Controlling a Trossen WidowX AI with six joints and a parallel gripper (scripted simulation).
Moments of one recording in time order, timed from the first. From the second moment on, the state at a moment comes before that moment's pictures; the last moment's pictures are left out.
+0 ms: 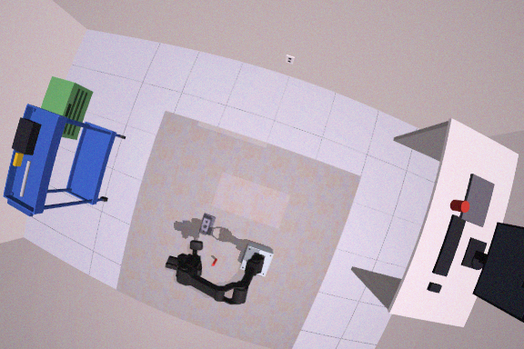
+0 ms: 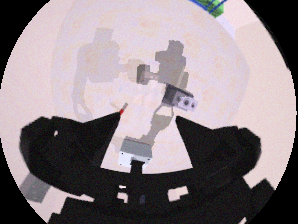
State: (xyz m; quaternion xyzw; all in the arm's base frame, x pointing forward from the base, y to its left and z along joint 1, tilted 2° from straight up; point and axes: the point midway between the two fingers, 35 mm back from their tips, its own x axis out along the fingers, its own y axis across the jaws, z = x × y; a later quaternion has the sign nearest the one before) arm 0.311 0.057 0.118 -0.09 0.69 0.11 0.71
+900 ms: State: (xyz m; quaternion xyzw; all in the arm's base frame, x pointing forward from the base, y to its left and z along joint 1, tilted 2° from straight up) arm 0.234 0.132 0.113 0.34 0.63 -0.31 0.63
